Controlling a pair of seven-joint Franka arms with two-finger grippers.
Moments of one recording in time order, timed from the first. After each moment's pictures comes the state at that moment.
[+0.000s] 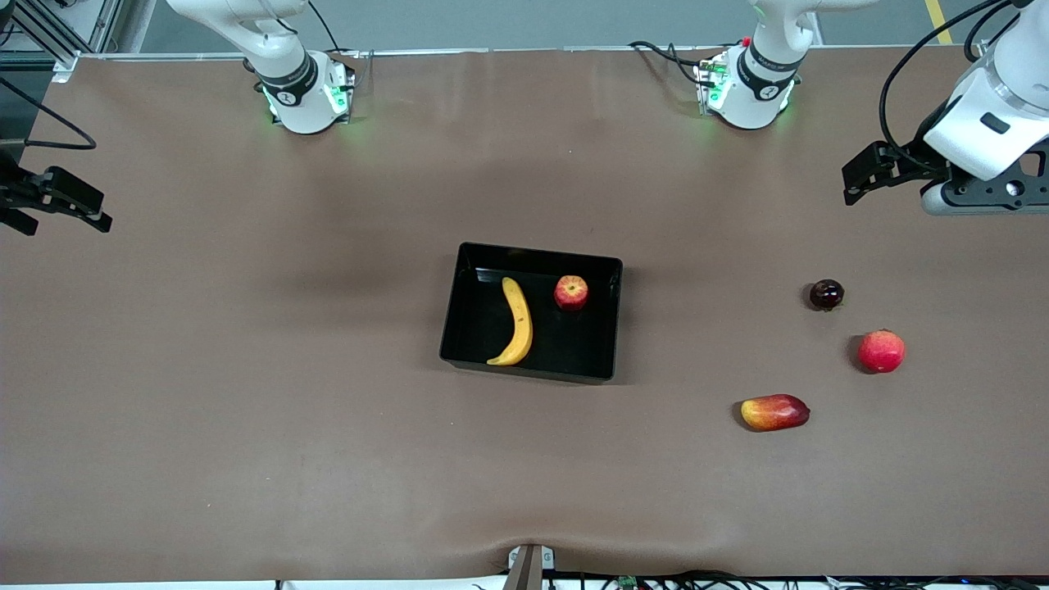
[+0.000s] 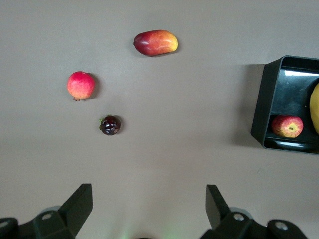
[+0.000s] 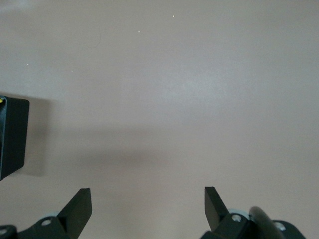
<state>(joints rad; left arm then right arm) -0.02 -0.02 -0.15 -1.57 0.02 1.51 -0.15 0.02 -0.03 -0.09 -1.61 0.01 1.62 -0.10</state>
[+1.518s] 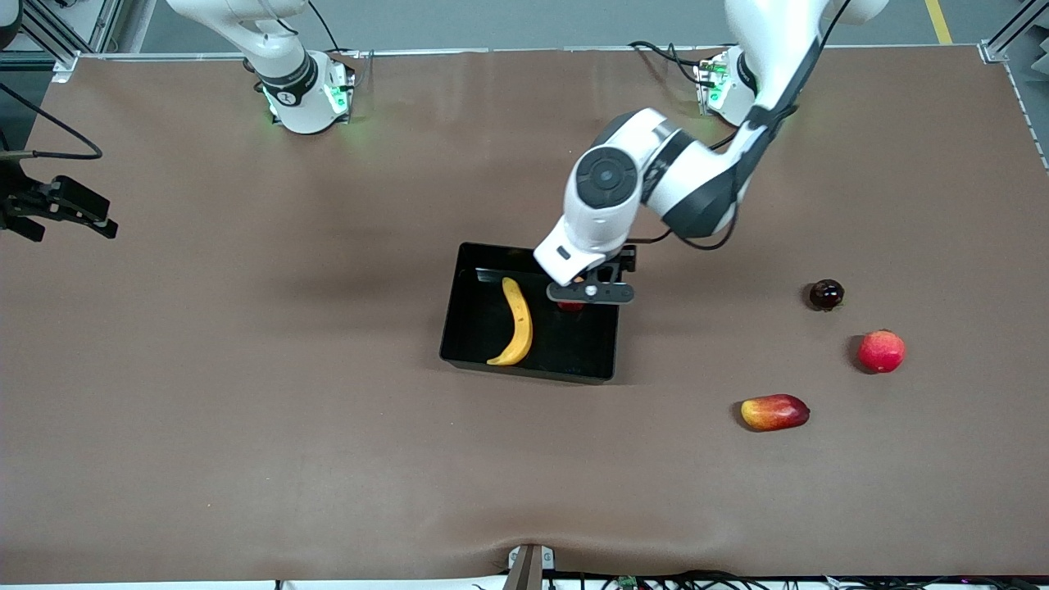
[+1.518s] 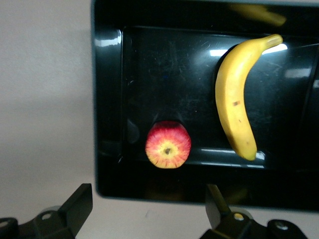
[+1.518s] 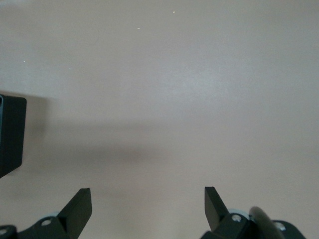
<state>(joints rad) -0.49 0.52 -0.27 -1.57 0.12 1.98 -0.73 0.02 -0.01 -0.09 -1.60 0.01 1.62 -0.10</state>
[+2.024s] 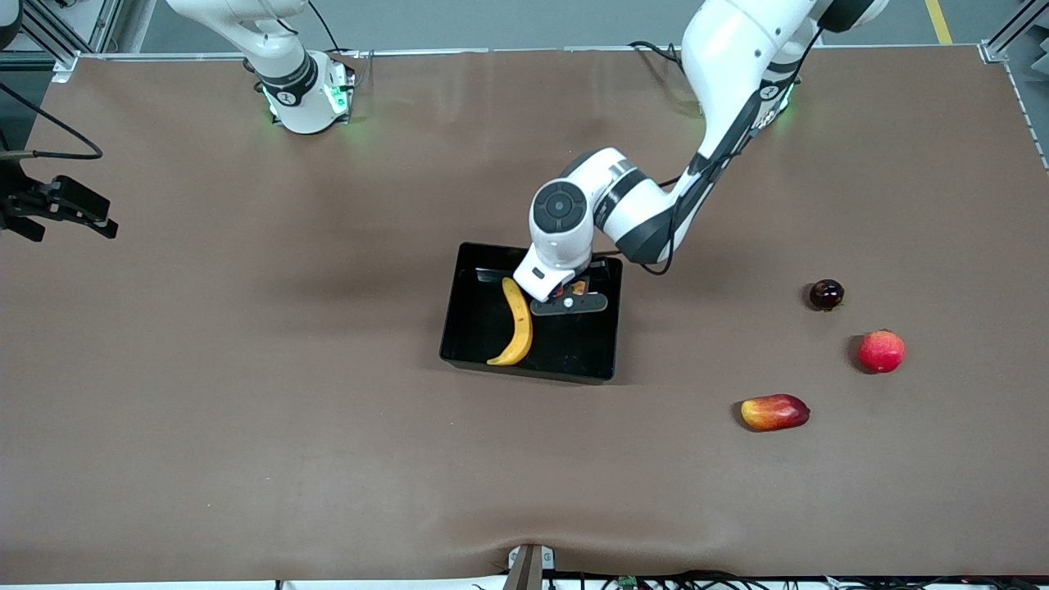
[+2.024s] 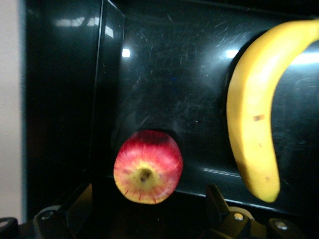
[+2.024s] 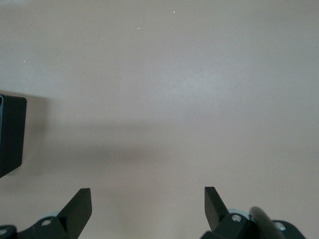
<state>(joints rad) -0.53 0.67 -0.26 -1.57 0.18 2.09 -0.89 0.02 -0.01 -0.09 -1.60 0.01 1.62 -0.10</state>
